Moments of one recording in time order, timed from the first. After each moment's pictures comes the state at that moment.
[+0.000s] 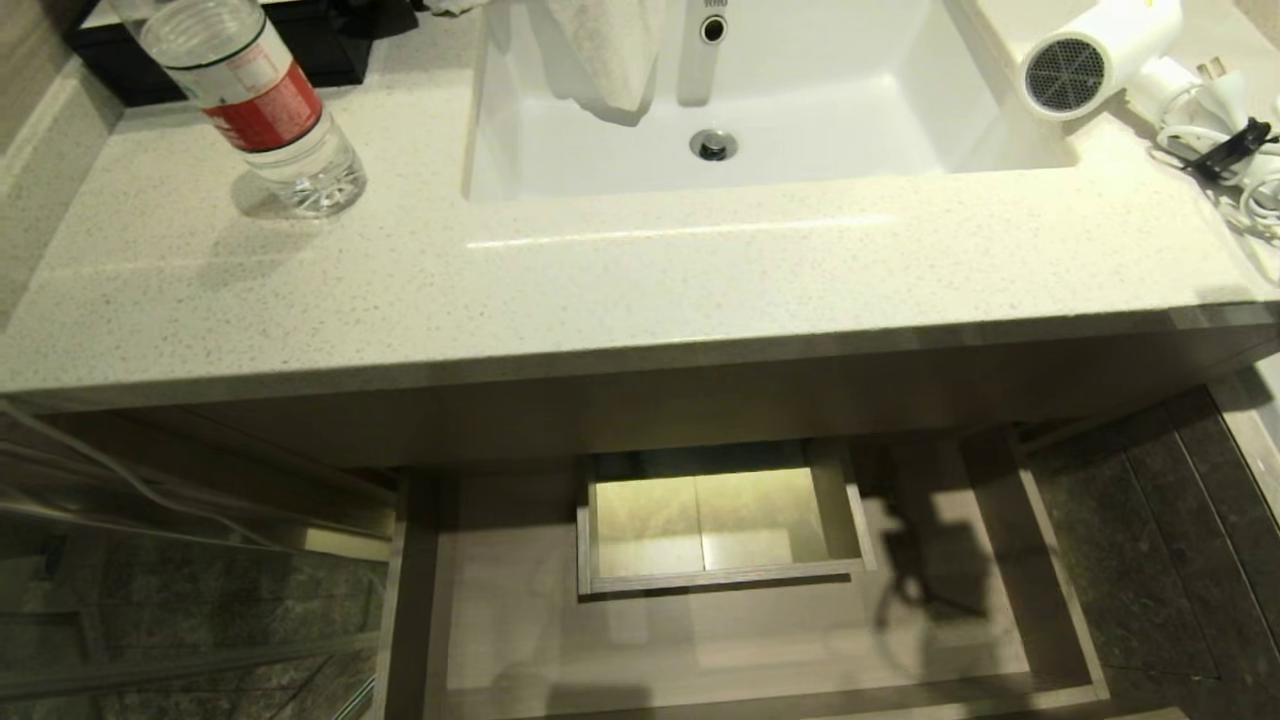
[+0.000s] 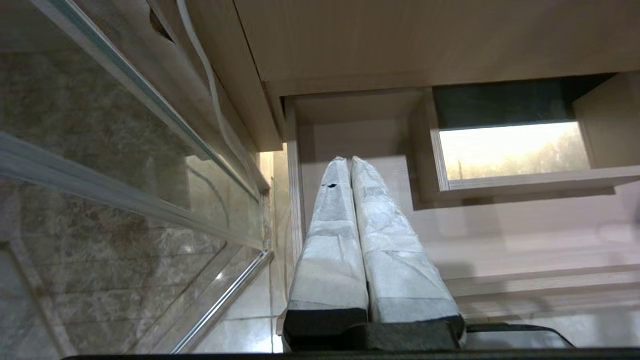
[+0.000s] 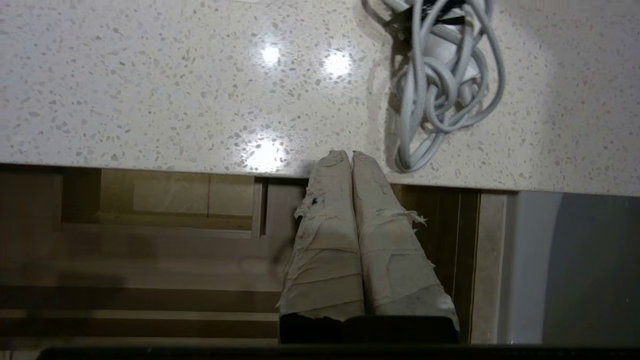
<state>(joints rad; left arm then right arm) 0.00 0.00 0.00 0.00 0.00 0.00 -0.23 1.17 -1.59 0.61 0.22 -0.23</state>
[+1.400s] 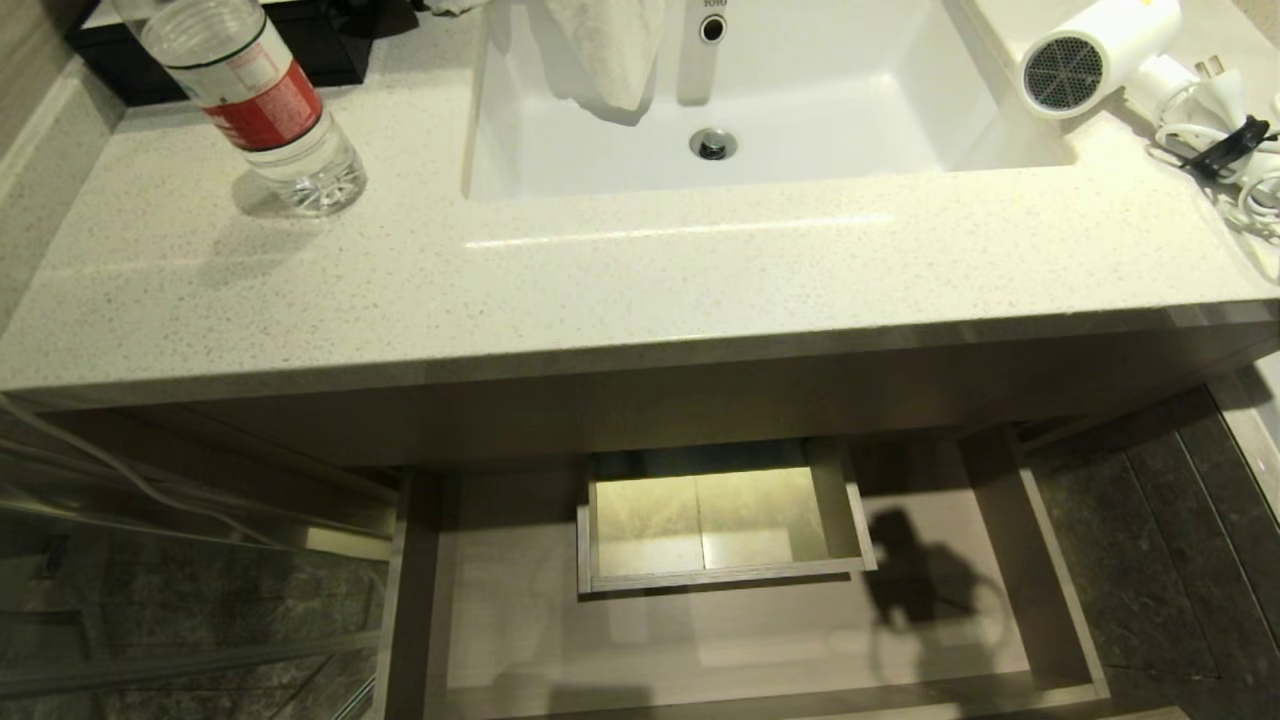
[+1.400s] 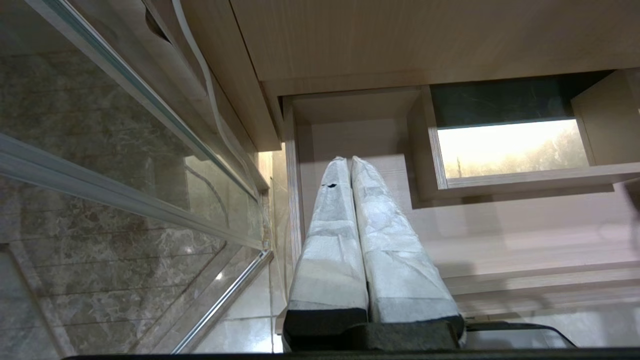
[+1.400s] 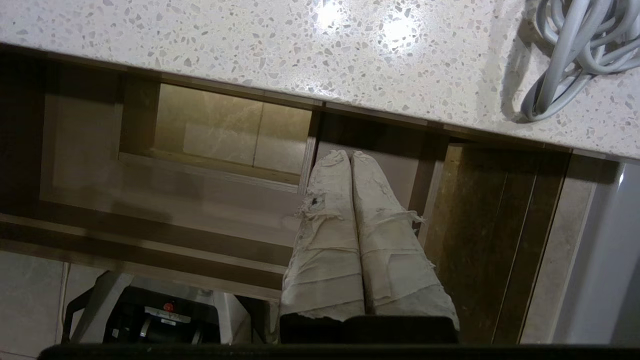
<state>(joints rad) 0.00 0.00 0.00 0.00 0.00 0.00 -0.08 1.11 -1.40 0.60 0.22 -0.24</state>
